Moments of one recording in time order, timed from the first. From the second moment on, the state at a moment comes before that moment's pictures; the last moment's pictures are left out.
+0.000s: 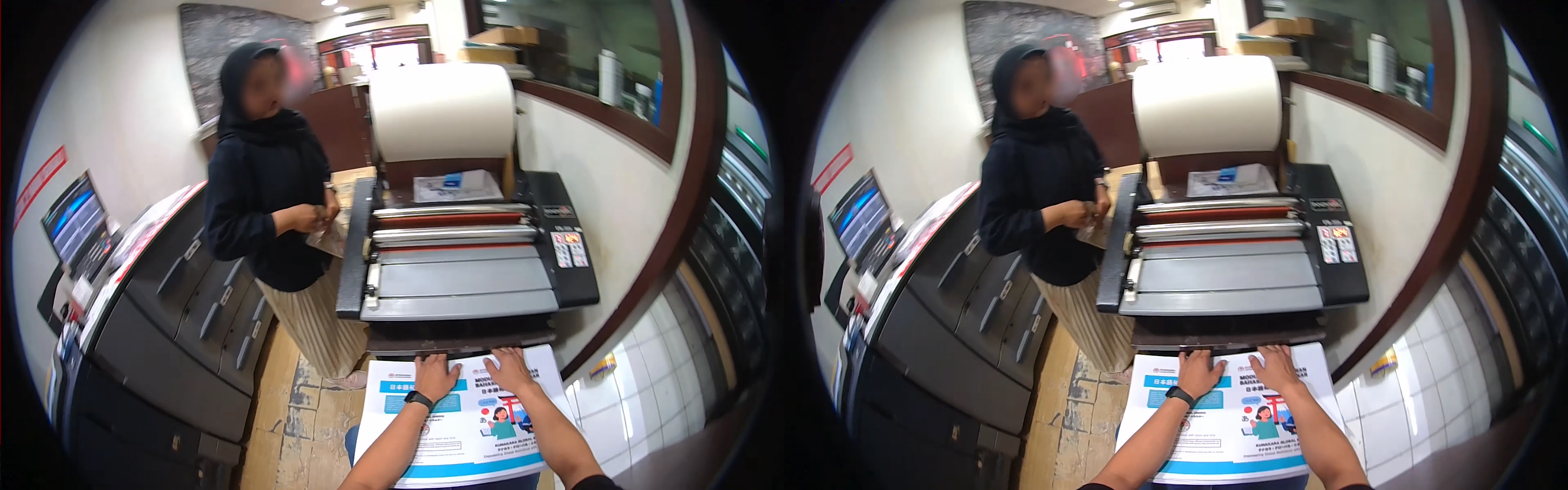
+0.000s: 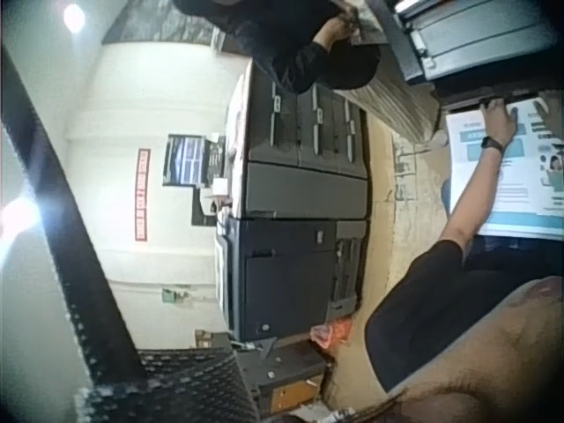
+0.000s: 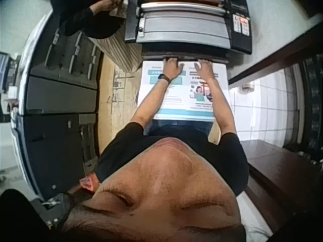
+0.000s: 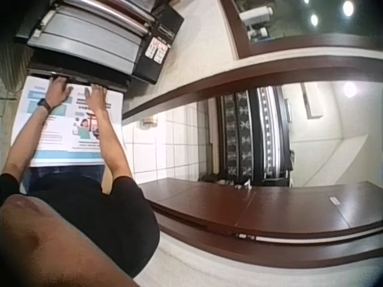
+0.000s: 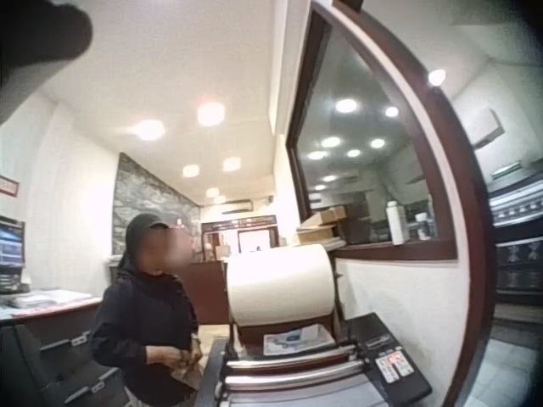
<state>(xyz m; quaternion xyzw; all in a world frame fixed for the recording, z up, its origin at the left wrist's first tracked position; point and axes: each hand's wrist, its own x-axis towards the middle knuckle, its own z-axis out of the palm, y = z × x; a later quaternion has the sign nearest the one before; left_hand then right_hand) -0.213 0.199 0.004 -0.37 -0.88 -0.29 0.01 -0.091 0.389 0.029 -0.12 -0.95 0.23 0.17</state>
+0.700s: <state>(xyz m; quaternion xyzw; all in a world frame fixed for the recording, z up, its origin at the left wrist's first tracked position) -0.214 0.193 0.009 -0.38 -0.87 -0.30 0.01 -0.093 0.393 0.018 -0.10 -0.94 0.27 0.19</state>
